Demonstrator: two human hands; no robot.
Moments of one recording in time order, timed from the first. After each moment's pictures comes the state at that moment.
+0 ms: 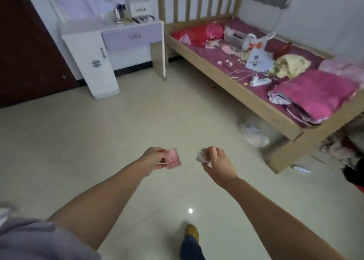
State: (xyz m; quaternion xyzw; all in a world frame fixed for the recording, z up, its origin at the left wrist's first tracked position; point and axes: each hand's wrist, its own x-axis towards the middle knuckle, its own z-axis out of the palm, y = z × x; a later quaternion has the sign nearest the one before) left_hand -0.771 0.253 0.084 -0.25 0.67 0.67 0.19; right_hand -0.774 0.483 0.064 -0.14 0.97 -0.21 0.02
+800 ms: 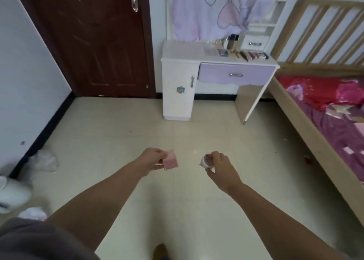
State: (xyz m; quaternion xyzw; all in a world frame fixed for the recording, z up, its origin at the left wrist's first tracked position) left_hand -1.105 -0.174 0.095 -0.41 0.60 0.69 0.00; right_hand -1.225 0.042 0.081 -0.38 0.90 -0.19 0.09
